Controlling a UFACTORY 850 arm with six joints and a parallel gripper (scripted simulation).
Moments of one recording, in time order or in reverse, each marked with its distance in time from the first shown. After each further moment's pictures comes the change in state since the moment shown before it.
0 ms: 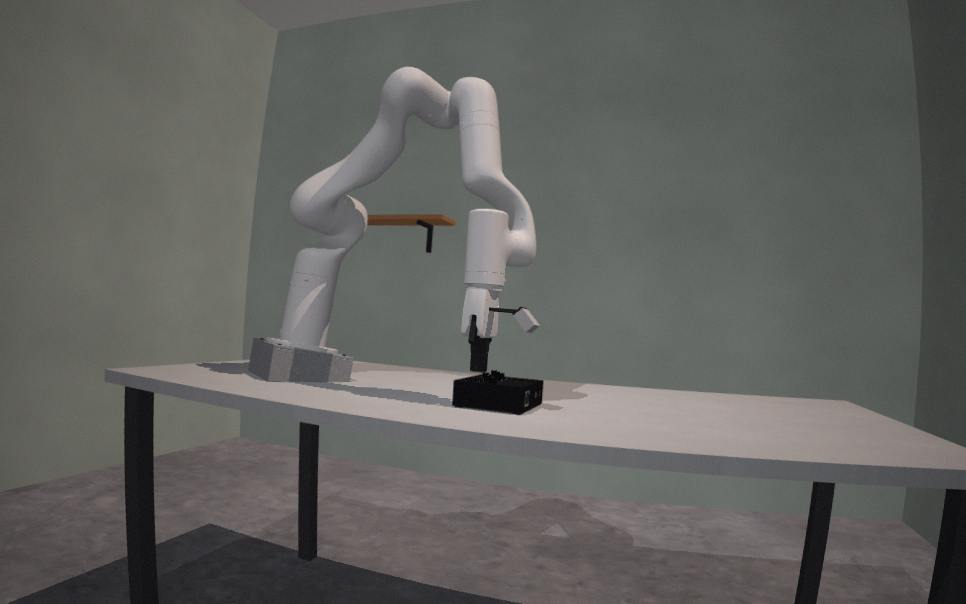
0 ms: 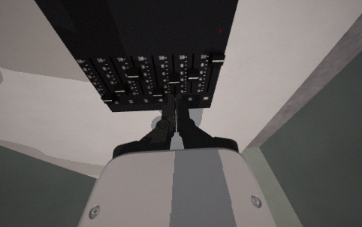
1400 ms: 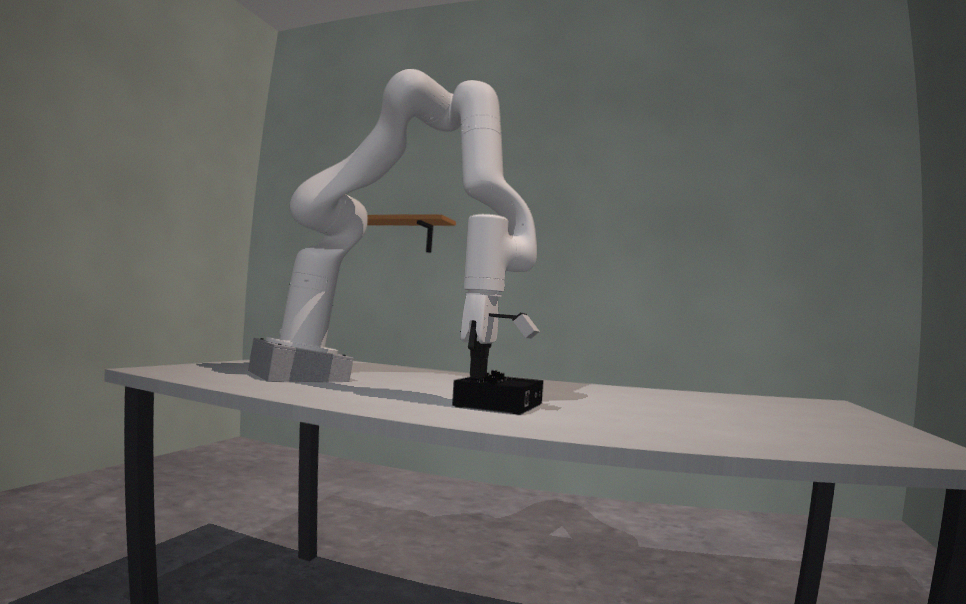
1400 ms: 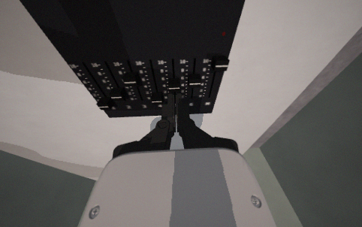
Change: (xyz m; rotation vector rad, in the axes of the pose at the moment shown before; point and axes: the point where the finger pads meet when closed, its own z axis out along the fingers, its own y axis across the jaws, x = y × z) arm 0.000 0.000 0.012 0.000 0.000 0.000
